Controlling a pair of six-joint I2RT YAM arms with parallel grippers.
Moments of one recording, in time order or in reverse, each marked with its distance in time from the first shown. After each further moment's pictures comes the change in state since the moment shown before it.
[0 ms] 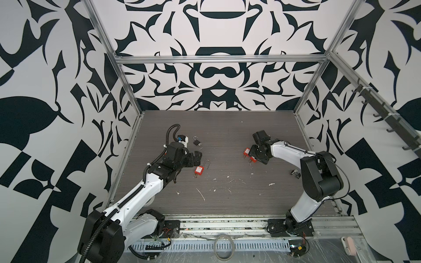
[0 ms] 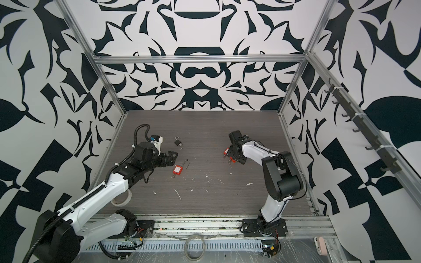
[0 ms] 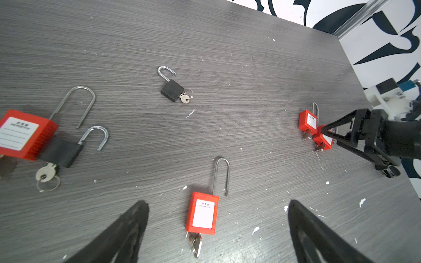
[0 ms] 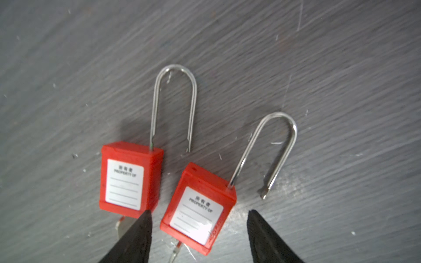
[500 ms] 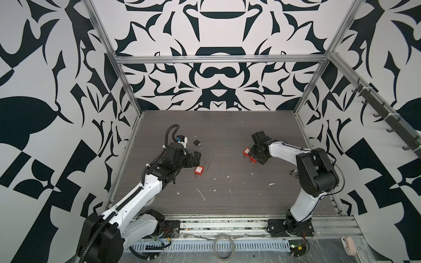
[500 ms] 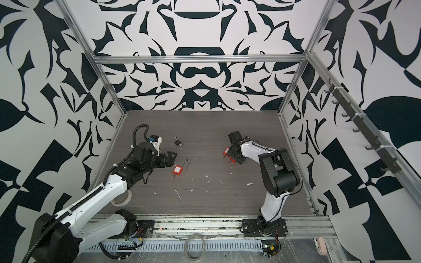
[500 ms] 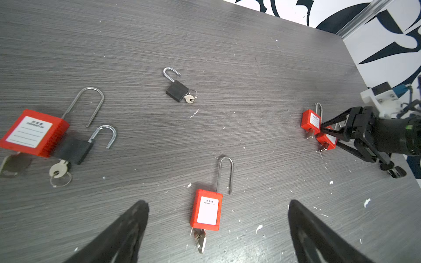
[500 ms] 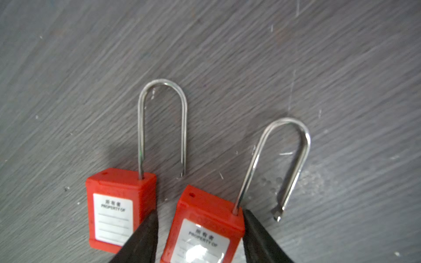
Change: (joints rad) left arm 0.000 -0.026 0.000 -0.027 -0.018 0.010; right arm -0.007 0.059 0.000 0.050 -0.001 0.098
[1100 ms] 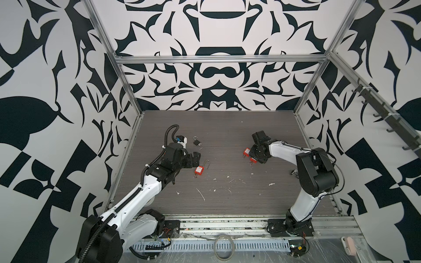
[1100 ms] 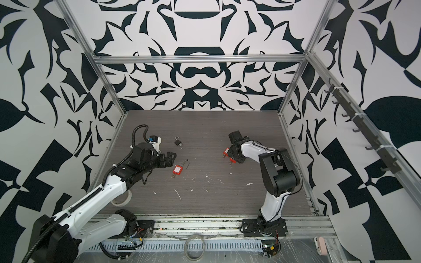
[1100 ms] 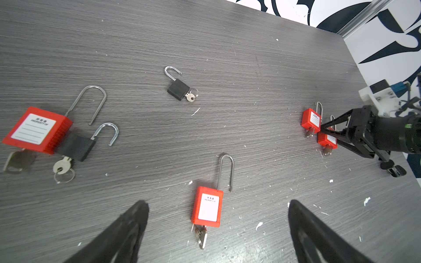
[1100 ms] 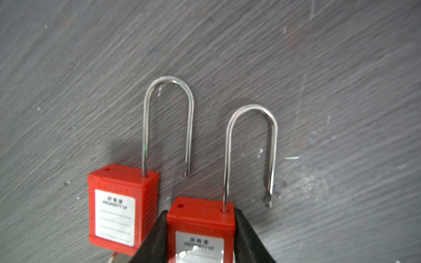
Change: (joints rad) left arm 0.000 -0.011 0.000 -0.018 -0.001 0.000; right arm -0.001 0.004 0.000 0.002 -0.020 -0.074
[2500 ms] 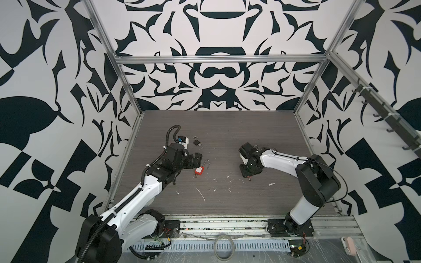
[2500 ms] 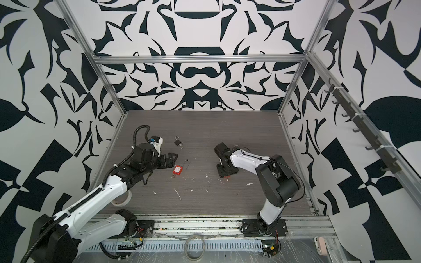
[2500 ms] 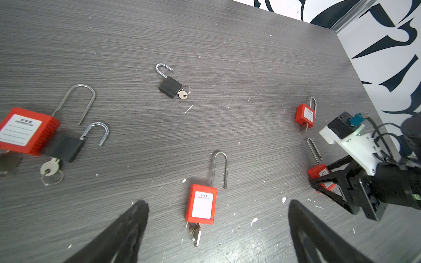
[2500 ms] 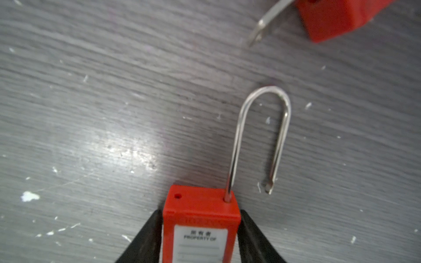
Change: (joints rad) left arm -0.023 0.000 0.001 -0.001 0.011 -0.001; right arm 0.263 -0.092 -0.080 -0.209 -0.048 -0.577
